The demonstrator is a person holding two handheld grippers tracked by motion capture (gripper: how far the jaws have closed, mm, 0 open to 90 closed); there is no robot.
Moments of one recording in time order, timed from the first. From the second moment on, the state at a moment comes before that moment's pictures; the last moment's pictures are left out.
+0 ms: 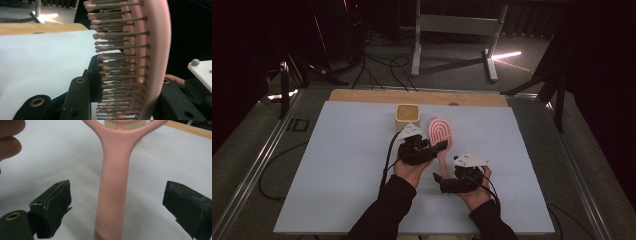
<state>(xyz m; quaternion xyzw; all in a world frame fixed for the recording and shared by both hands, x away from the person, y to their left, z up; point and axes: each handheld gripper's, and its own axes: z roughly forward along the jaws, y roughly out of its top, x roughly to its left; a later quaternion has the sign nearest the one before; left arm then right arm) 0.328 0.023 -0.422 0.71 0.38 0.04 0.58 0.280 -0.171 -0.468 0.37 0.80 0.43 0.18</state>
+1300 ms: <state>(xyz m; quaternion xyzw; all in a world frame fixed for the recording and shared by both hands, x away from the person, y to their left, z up) 0.349 0.064 -0.377 0.70 0.39 0.08 0.59 0.273 -0.228 -0.465 0.38 0.80 0.43 0.20</state>
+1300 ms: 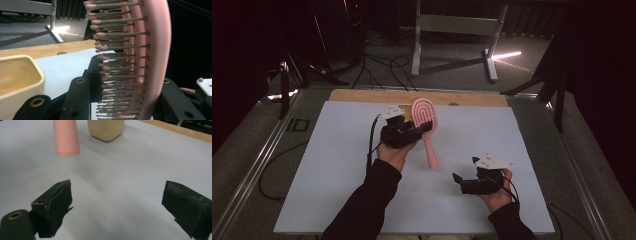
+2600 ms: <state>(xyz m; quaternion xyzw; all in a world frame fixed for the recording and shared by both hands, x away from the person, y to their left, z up) 0.381 0.099 -0.332 0.69 0.39 0.17 0.58 0.255 -0.274 -0.488 0.40 0.75 0.46 0.25</state>
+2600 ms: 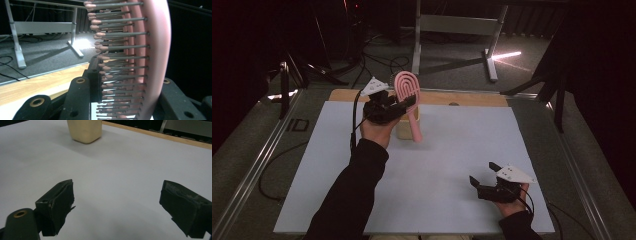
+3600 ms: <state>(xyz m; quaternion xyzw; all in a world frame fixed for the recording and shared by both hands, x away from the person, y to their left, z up) 0.403 0.101 -0.307 0.70 0.39 0.21 0.56 0.255 -0.273 -0.490 0.40 0.75 0.46 0.24</state>
